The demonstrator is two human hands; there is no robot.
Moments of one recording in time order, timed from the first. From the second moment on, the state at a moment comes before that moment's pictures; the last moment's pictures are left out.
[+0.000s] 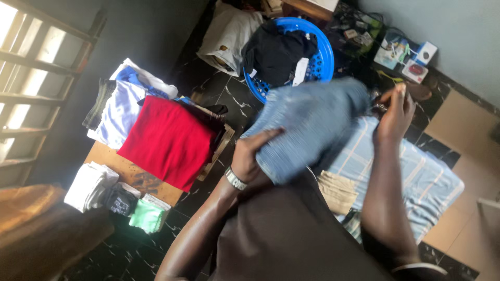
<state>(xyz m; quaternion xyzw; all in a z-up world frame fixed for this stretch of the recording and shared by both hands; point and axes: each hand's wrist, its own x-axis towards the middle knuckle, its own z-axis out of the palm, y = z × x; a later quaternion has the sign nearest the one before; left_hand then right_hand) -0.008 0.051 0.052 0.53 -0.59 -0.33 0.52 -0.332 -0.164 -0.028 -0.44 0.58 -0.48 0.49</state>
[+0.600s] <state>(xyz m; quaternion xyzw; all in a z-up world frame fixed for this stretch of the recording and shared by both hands) -0.041 0.093 0.083 0.43 -0.76 -0.33 0.36 -0.295 -0.066 -0.134 -0.62 0.42 0.07 0.66</state>
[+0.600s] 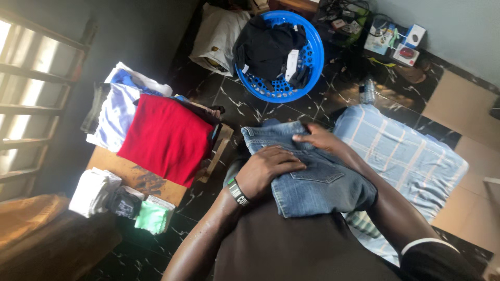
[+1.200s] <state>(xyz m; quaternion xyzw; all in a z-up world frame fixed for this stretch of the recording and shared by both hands) -0.033 0.097 0.013 0.66 -0.57 -0.15 0.47 -0.288 -0.154 0.044 -0.50 0.37 -0.37 0.69</state>
